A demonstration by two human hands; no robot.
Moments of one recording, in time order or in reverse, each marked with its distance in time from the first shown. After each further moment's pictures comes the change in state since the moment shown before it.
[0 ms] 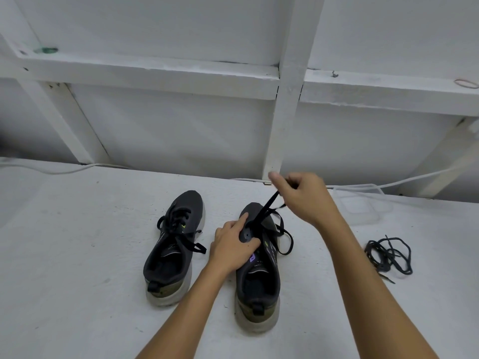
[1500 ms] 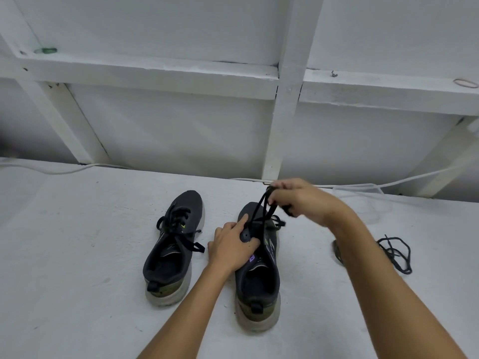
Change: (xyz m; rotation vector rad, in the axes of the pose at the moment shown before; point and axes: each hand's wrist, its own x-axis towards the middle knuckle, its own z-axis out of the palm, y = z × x) left_hand 0.000 0.005 0.001 0.146 0.006 -0.054; right_hand 0.009 0.000 -0.011 0.314 -0.574 0.098
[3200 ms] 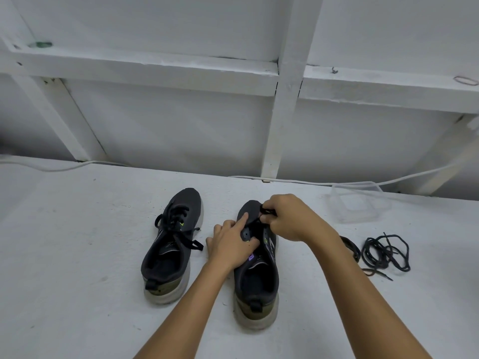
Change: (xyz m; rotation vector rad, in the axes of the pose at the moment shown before) left_hand 0.001 0.003 -0.001 0.132 -0.028 -0.004; right_hand 0.008 0.033 0.029 -0.803 0.154 0.042
